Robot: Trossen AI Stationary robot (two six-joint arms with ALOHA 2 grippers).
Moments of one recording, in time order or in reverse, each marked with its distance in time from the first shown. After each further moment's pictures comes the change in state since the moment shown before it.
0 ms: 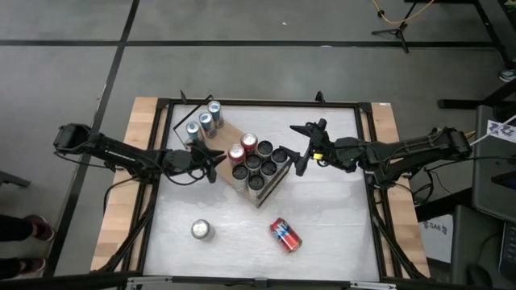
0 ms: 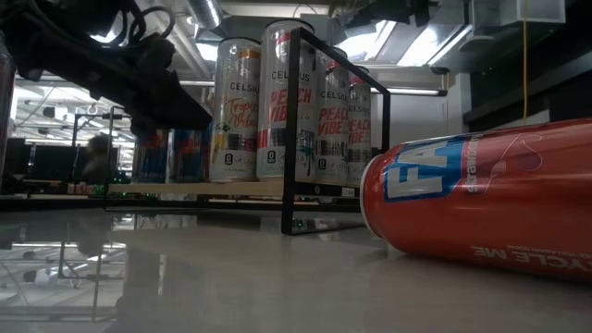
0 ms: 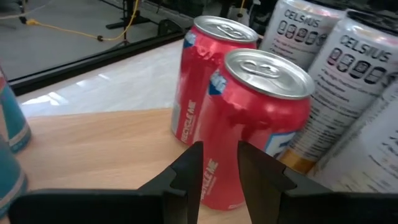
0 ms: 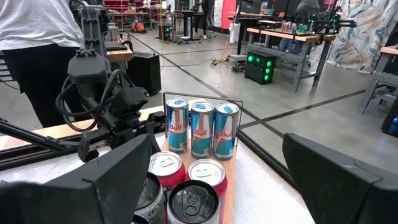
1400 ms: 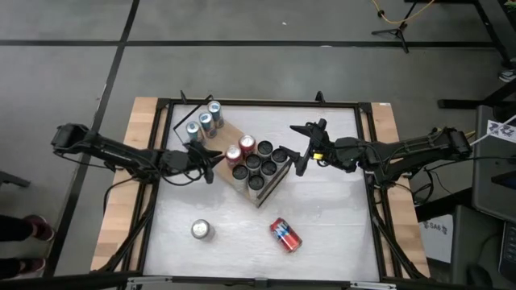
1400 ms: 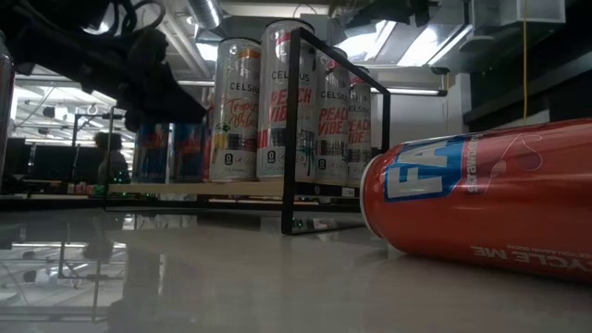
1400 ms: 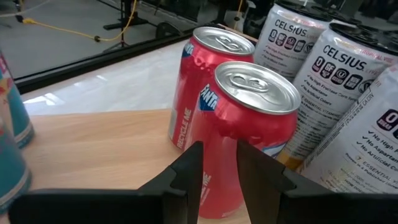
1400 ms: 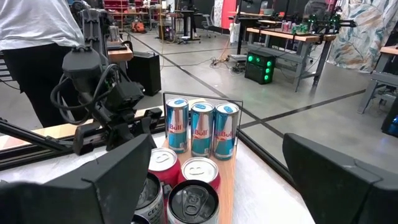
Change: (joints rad) left arm -0.030 -0.075 0.000 -0.069 -0.020 -0.026; right arm 0.000 0.000 0.000 -0.001 0.000 0.000
